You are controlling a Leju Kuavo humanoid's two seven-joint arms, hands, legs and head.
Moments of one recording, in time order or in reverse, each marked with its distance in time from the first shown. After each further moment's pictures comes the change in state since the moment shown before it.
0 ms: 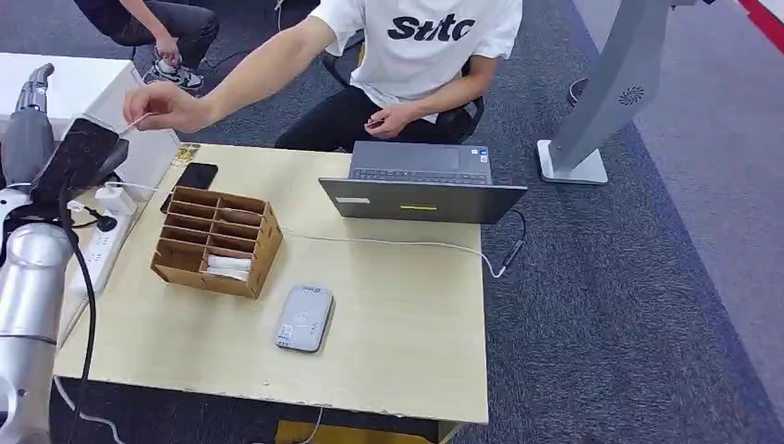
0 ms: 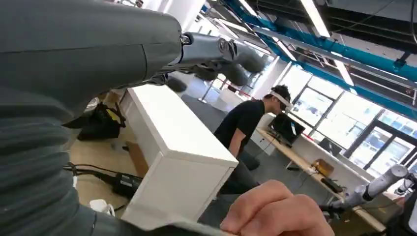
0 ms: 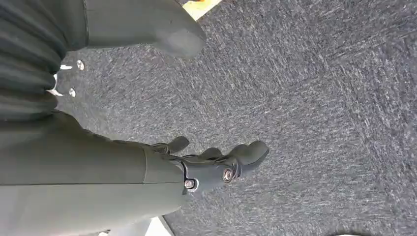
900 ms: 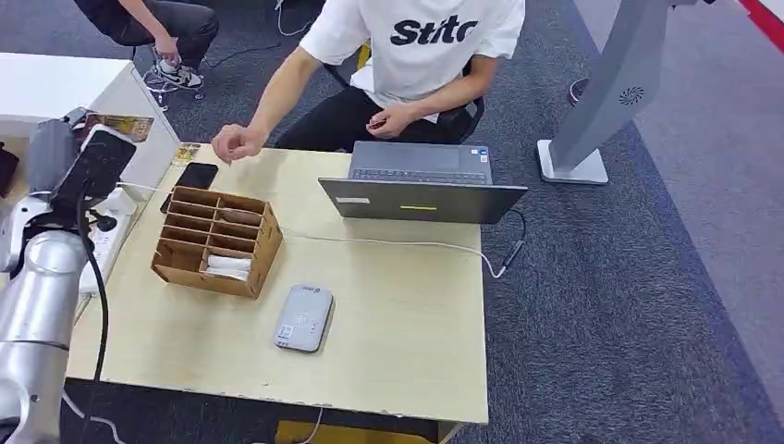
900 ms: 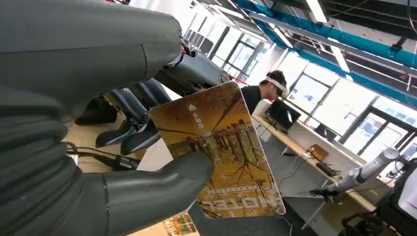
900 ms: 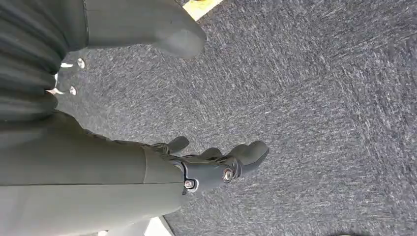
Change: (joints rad) left arm 0.028 -0.019 -0.010 0.000 0.013 -0.016 -0.015; right arm 0.000 0.002 -0.002 0.000 0.011 -0.002 0.003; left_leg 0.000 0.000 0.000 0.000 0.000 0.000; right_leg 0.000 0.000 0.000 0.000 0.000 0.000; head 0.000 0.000
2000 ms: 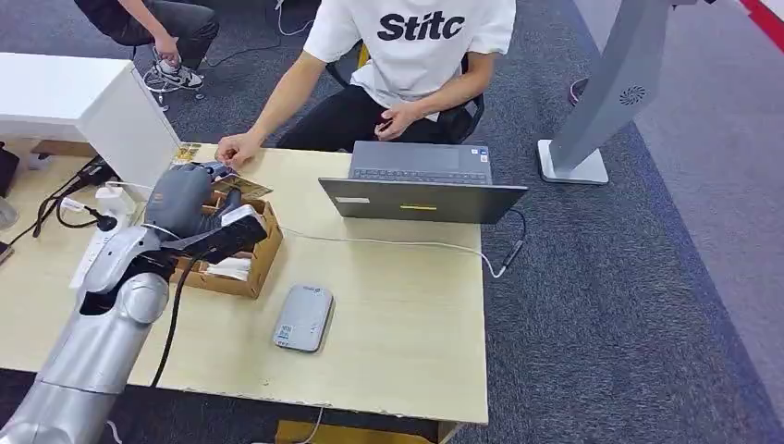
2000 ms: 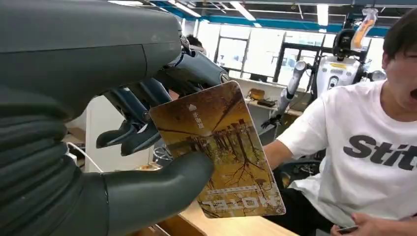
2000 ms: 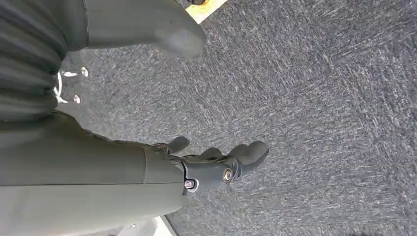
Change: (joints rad) left arm 0.162 -0.029 -0.327 -0.278 -0.174 -0.179 0.081; right arm 0.002 0.010 -0.072 0.000 0.021 0.005 -0.009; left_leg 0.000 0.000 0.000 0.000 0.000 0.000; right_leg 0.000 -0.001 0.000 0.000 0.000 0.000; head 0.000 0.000
